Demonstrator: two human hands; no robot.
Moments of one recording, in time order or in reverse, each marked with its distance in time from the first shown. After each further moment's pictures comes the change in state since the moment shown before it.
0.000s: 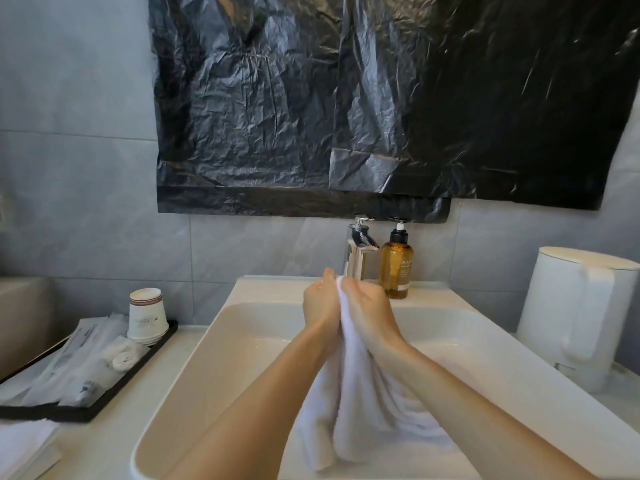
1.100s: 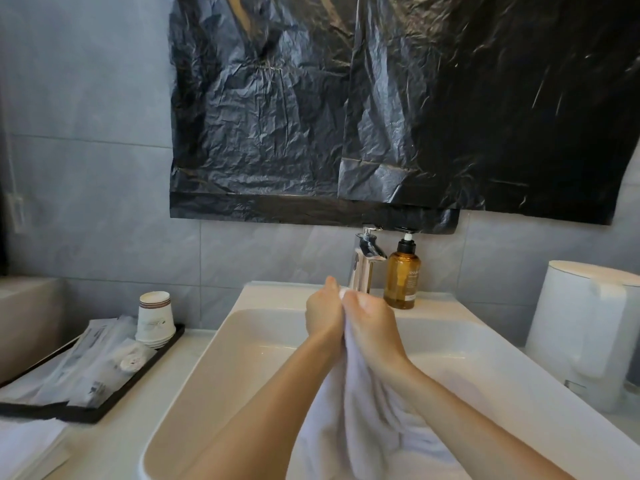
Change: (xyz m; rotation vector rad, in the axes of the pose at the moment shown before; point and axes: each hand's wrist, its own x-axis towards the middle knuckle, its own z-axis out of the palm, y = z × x) left_hand 0.007 -0.001 -0.002 0.002 0.091 -0.085; right_hand -0.009 0.004 0.006 -0.085 -0.006 -0.107
